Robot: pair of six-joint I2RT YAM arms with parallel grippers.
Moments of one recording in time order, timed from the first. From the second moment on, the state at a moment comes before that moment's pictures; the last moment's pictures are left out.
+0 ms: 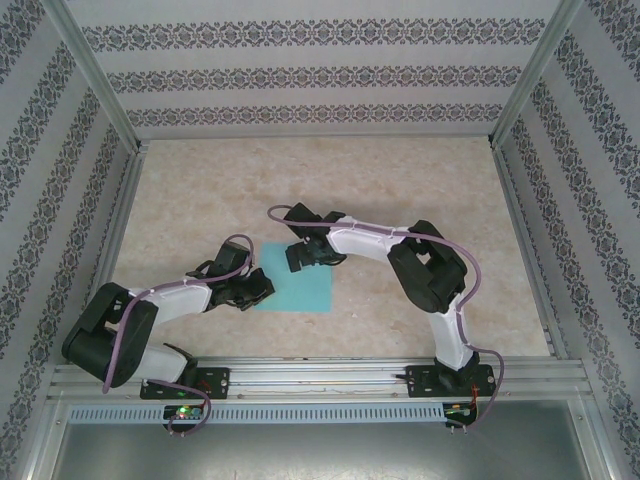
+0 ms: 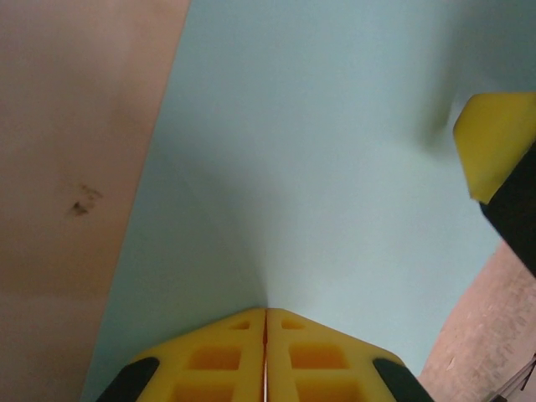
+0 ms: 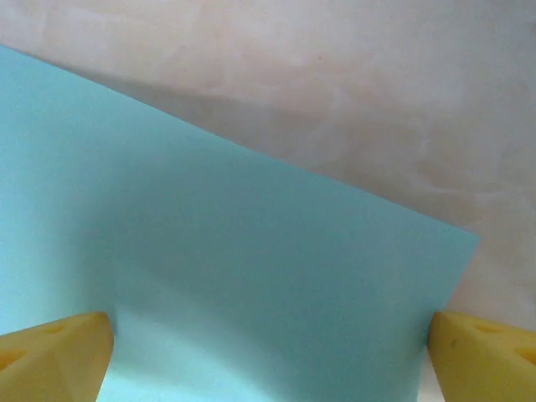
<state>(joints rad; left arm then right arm) -0.41 1.39 0.45 -0.06 0.38 -0.95 0.81 2.06 1.43 -0.65 0.09 0.52</state>
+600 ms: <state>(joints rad) -0.41 1.40 0.44 -0.01 0.39 -0.95 0.84 2.07 1.48 -0.68 0.01 0.52</state>
